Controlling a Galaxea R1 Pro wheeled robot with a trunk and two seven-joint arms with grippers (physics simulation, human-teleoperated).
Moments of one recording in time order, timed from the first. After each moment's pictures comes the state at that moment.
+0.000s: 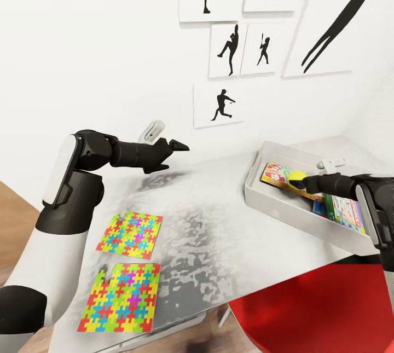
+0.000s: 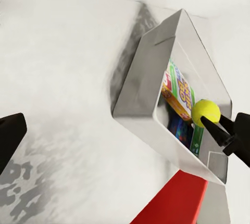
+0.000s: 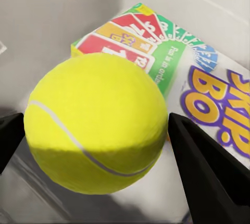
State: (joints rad) left arm -1.04 0.06 -0.23 -1.60 2.04 0.91 1.24; right arm -0.76 -0.40 -0.10 -1.53 0.07 1.04 0.57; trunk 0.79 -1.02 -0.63
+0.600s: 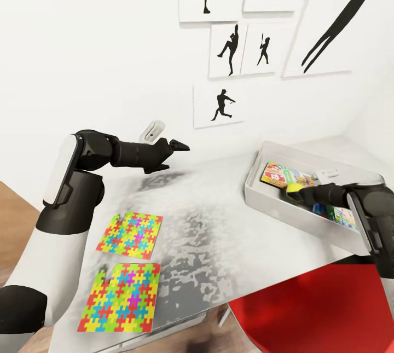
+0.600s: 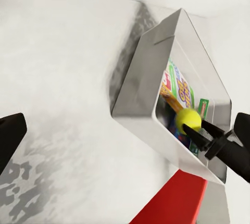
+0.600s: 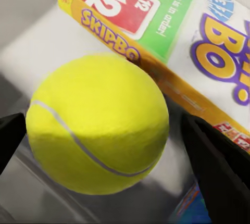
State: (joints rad) left arm -1.04 0.06 -0.23 -1.60 2.04 0.91 1.24; right arm -0.73 -0.40 -0.05 -1.48 0.12 1.04 0.57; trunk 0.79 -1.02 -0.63
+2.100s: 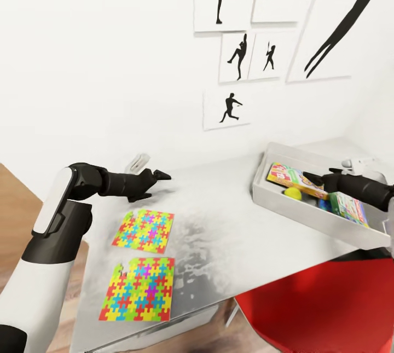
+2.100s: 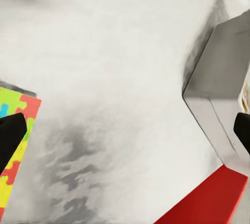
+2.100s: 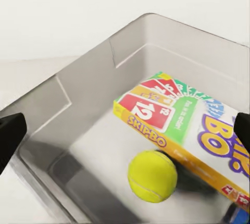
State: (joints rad) left arm -0.85 0.13 -0.16 -1.60 1.99 0.93 1.23; right arm -0.68 -0.33 -0.38 -1.62 0.11 0.83 0.78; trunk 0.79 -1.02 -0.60
